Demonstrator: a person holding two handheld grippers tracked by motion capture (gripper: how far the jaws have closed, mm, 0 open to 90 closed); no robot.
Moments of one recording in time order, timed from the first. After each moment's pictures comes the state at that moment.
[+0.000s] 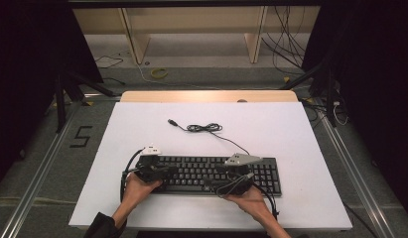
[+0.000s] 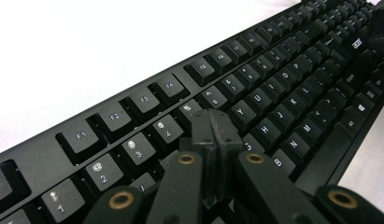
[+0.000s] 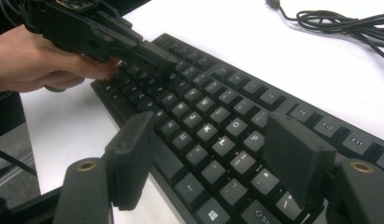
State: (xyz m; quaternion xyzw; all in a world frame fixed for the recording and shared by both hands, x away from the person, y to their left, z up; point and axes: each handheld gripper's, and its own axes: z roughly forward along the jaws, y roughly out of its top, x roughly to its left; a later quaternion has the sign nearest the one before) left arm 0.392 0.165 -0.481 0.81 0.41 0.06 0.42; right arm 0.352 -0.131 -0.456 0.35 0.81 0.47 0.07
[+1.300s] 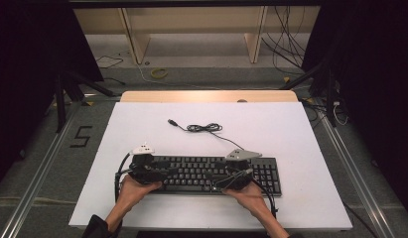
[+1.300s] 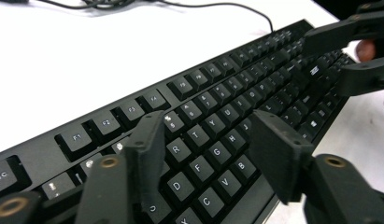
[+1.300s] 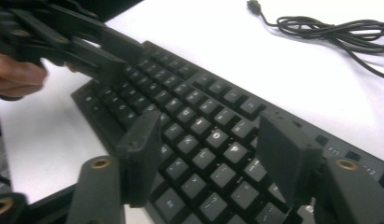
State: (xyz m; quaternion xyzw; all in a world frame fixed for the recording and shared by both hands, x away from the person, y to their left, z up) left arm 0.380 0.179 -0.462 0.78 0.41 0.04 0.47; right arm 0.363 -0.129 -0.455 0.37 0.80 0.47 0.09
